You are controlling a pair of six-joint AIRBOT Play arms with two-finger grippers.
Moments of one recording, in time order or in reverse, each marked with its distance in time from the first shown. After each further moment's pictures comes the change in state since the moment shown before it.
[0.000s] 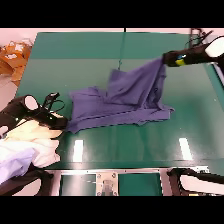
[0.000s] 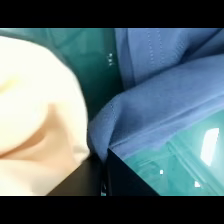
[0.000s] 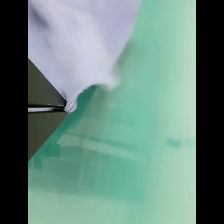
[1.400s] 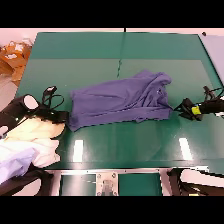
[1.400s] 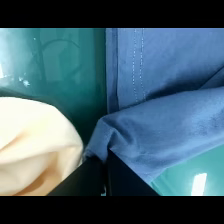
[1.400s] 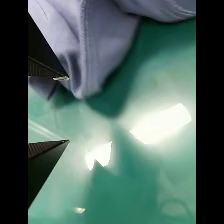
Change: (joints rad) left arm 0.000 0.000 0.000 -0.074 0.171 -0.021; right arm -0.487 0.020 -0.631 0.252 0.140 -0.039
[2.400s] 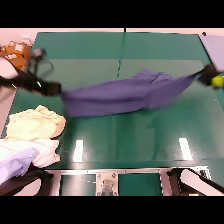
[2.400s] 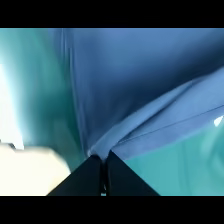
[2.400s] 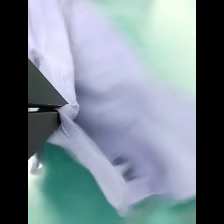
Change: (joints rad) left arm 0.000 0.028 0.531 0.032 -0.267 0.011; right arm 0.014 0.270 0.333 0.252 0.082 -0.097
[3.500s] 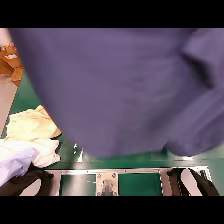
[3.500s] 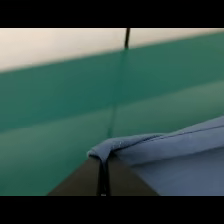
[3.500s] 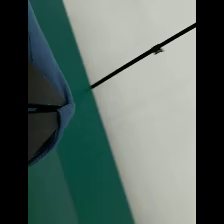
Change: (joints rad) left arm -0.002 0.084 0.544 0.014 0.029 0.028; right arm -0.066 0.301 0.219 -0.120 -0.224 0.165
